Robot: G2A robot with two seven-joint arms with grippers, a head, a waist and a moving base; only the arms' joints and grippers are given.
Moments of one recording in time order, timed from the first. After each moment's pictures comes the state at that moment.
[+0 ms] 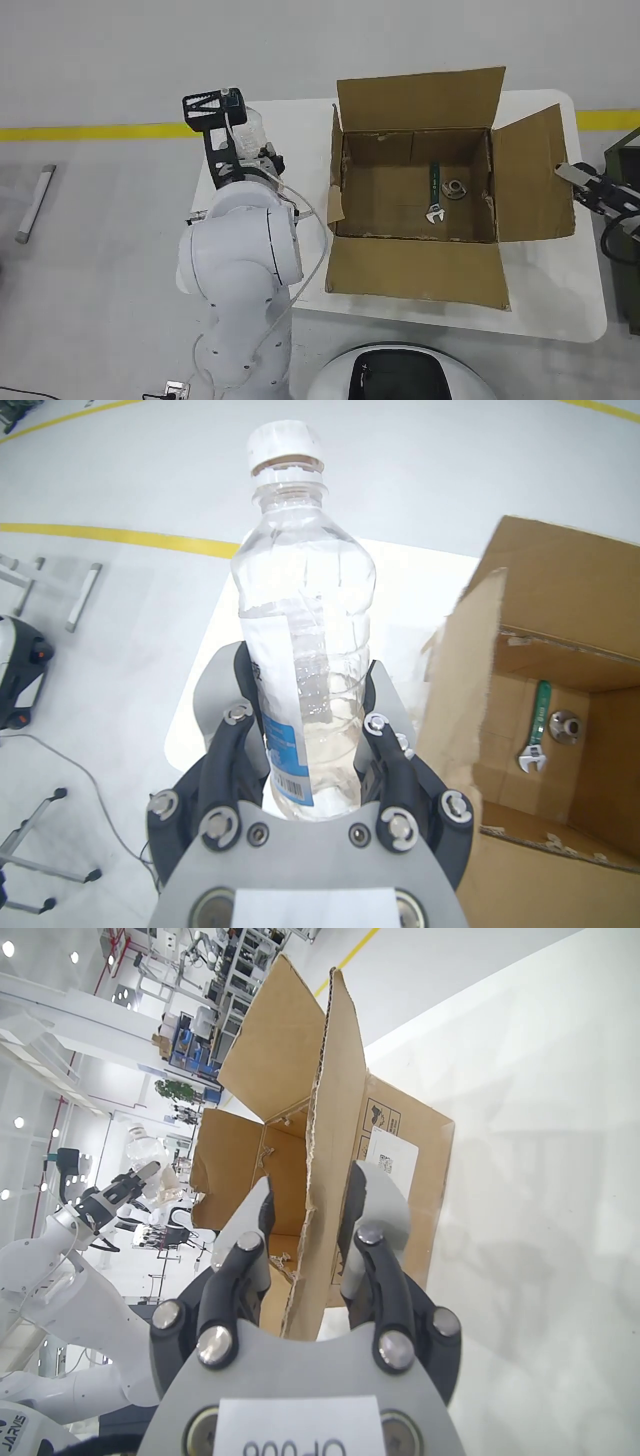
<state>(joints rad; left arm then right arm) 0.78 -1.75 -1.26 -2.06 2.10 0.16 -1.54 -1.52 -0.99 2.04 -2.00 0.09 -0.02 0.79</state>
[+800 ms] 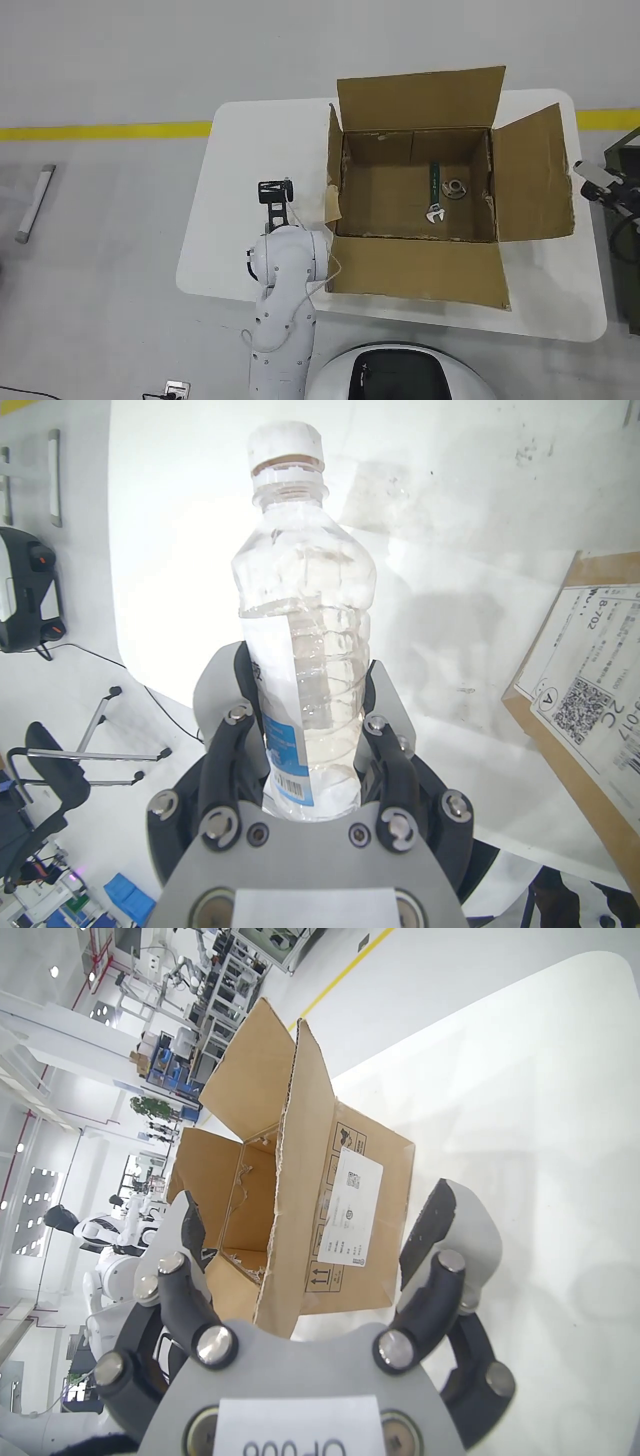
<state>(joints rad) 1.00 -1.77 -1.31 -1.68 2.06 0.17 -1.46 -1.57 -0.99 2.07 -2.02 0.03 -0.02 0.72</state>
